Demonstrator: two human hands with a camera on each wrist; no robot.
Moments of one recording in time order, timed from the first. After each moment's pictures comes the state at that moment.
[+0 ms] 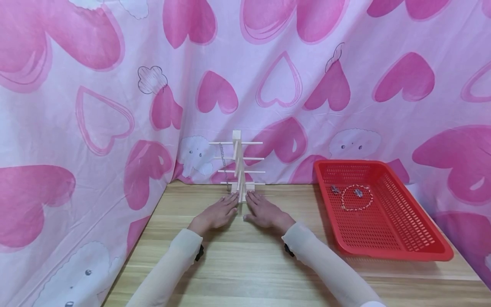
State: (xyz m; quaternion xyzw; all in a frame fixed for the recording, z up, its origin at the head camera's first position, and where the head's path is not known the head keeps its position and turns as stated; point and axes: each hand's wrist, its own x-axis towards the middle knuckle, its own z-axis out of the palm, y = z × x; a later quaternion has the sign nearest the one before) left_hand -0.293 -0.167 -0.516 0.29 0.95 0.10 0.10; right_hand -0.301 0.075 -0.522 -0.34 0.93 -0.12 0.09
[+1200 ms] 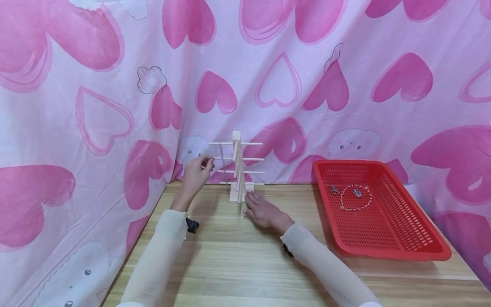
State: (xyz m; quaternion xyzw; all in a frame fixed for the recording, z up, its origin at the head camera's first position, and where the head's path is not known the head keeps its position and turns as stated) left_hand -0.328 -0.193 -0.404 0.16 0.87 0.37 -0.27; right_hand -0.302 0.074 -0.524 -0.34 0.93 -0.11 0.08
